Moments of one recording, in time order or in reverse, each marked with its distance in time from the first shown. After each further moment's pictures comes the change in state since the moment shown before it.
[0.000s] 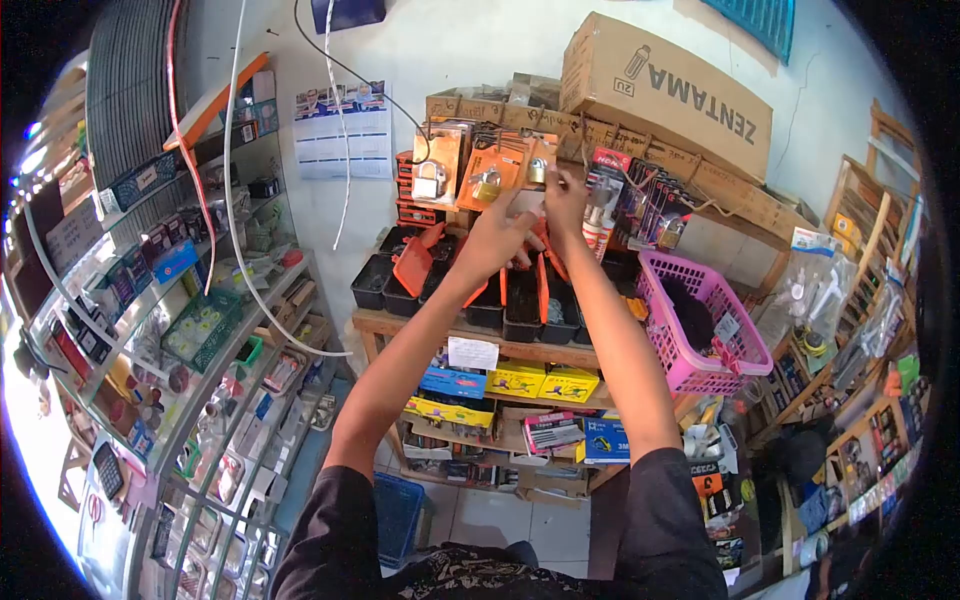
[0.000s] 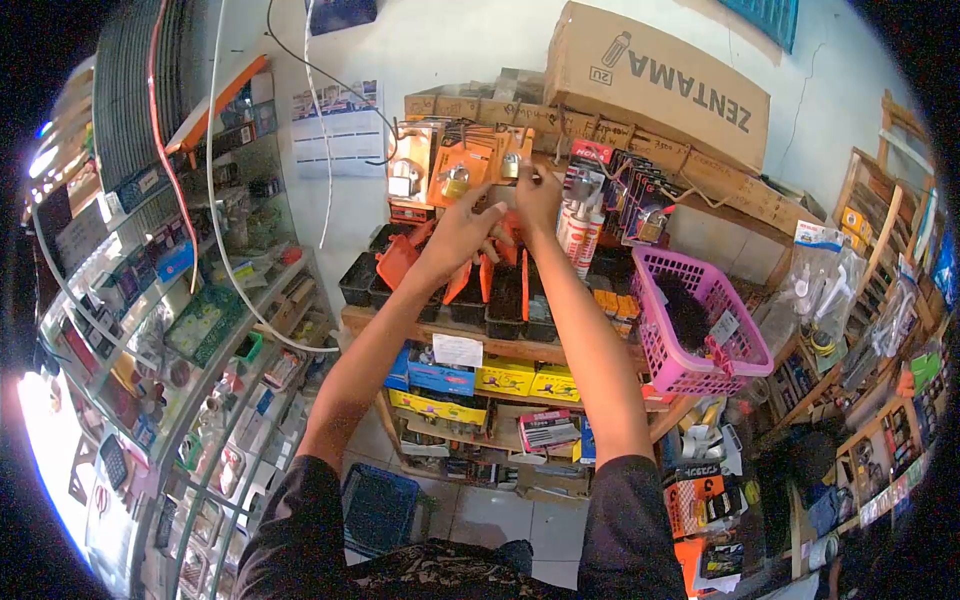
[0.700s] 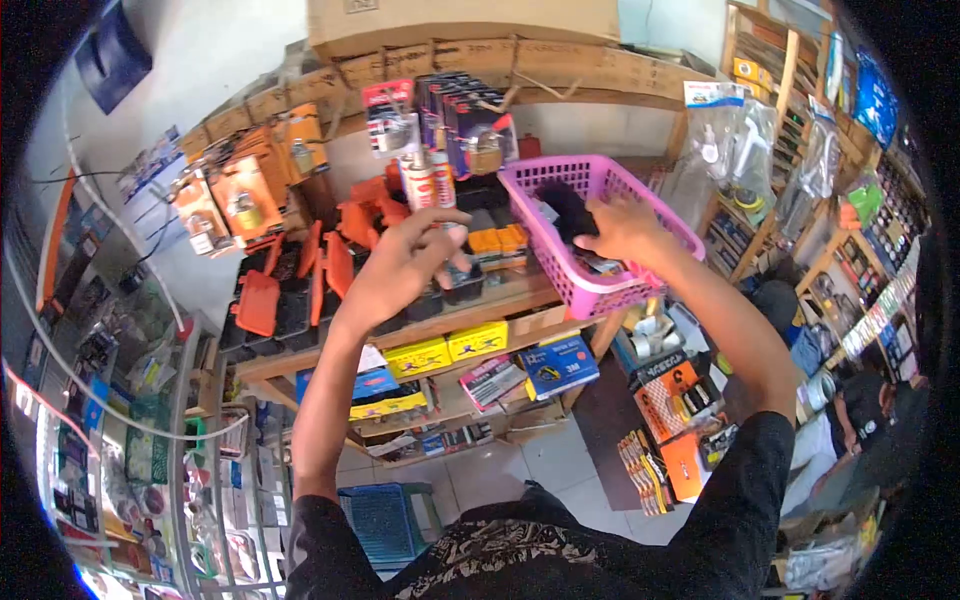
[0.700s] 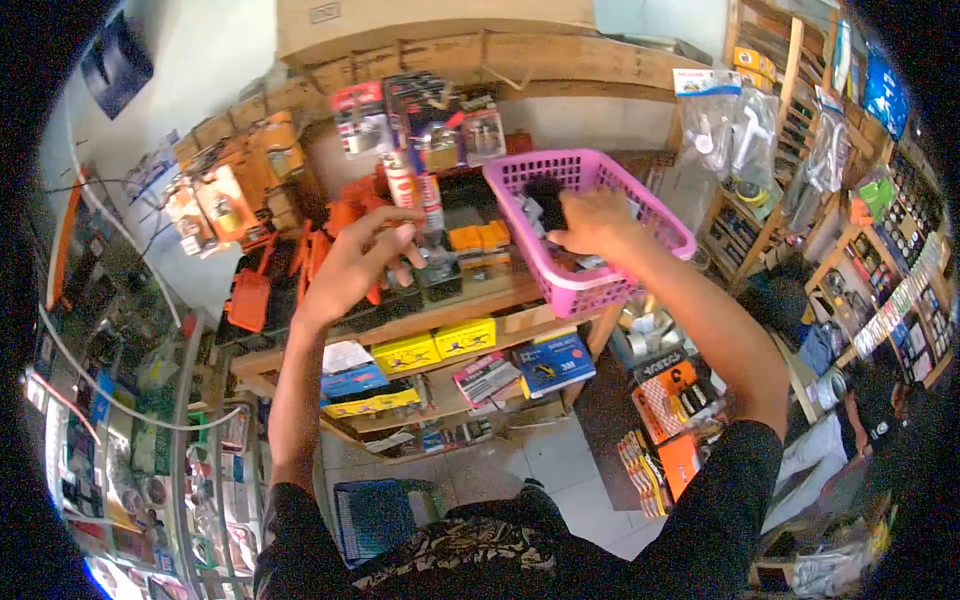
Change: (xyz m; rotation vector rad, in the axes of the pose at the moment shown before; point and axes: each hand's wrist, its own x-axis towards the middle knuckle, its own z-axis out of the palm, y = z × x) left_hand 0.002 0.013 0.123 0.058 -0.446 -0.026; right_hand -0.052 -0.015 -0.347 -1.592 -0.643 0.005
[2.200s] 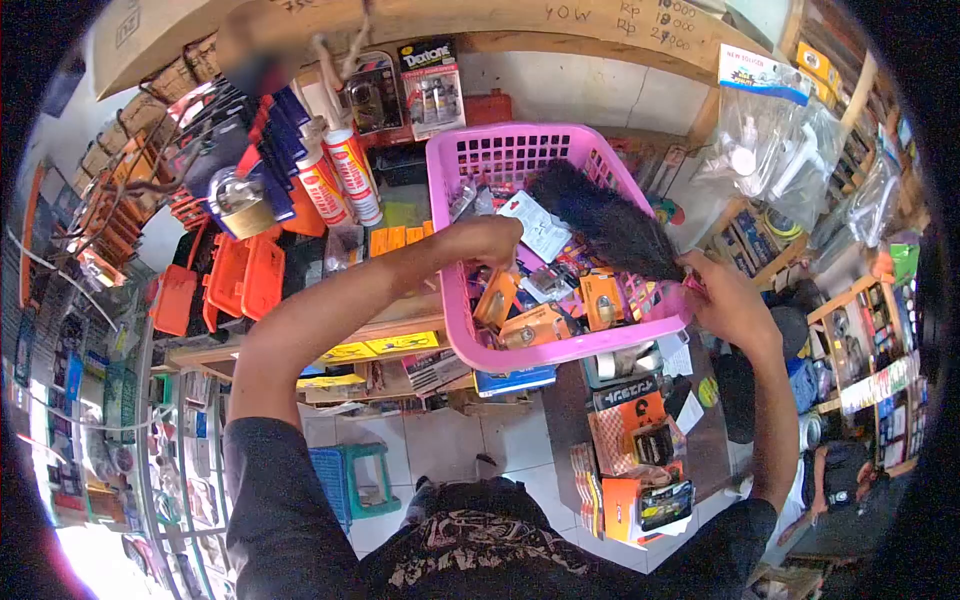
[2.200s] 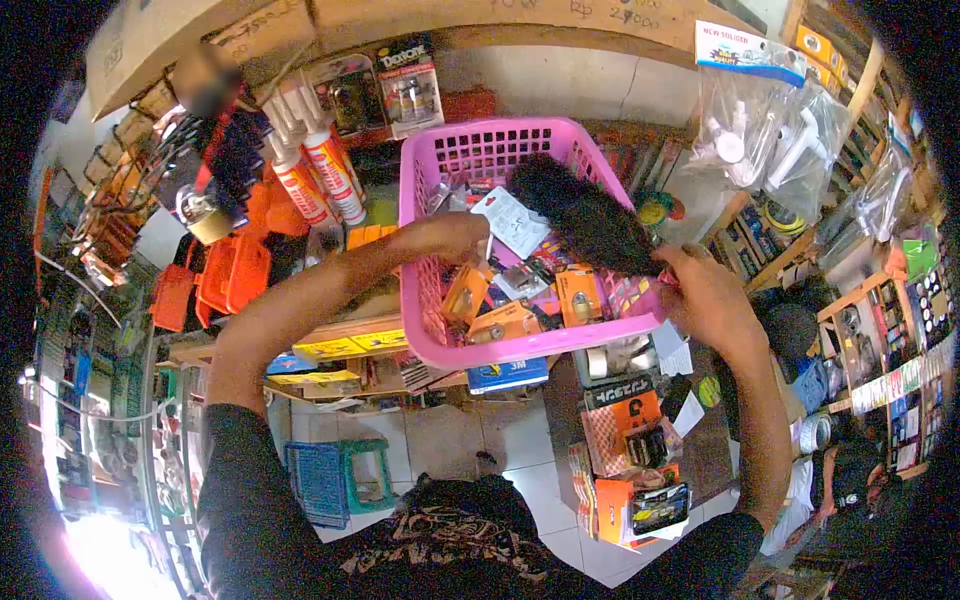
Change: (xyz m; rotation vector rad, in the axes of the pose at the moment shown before) left_hand 0.278 -0.213 0.190 0.888 -0.774 -0.097; right_hand -0.042 0.227 0.059 0.393 -0.213 0.016
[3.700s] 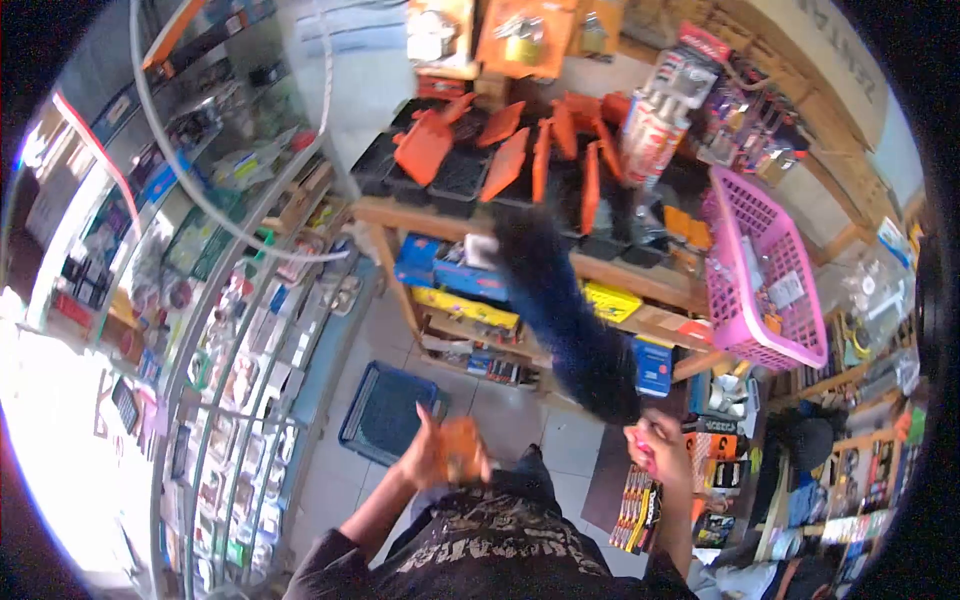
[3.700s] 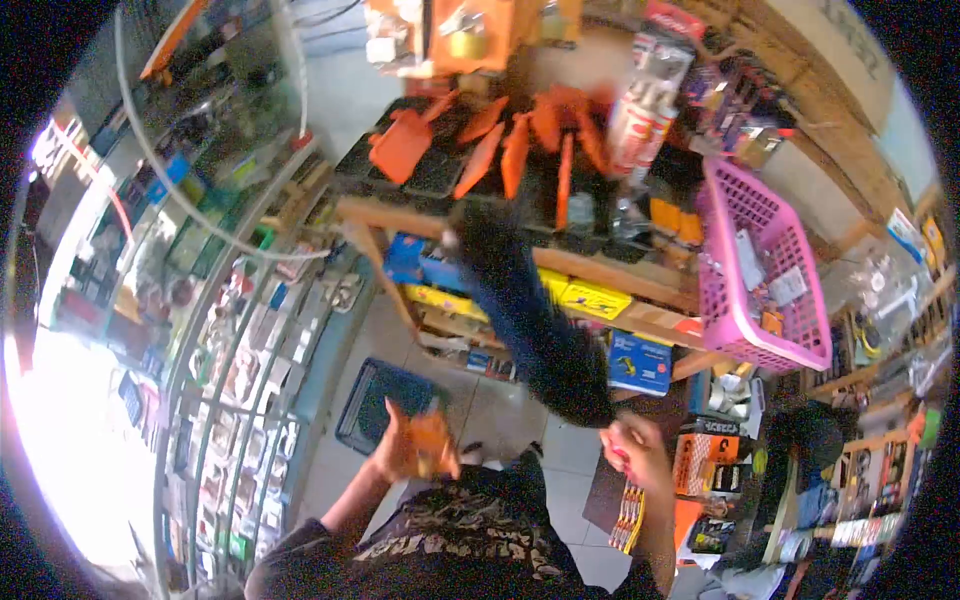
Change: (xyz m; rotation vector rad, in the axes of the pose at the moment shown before) left_hand -0.531 0.135 0.339 -2.592 0.677 0.219; right_hand -0.145 -0.309 0.211 1.616 -0.595 0.143
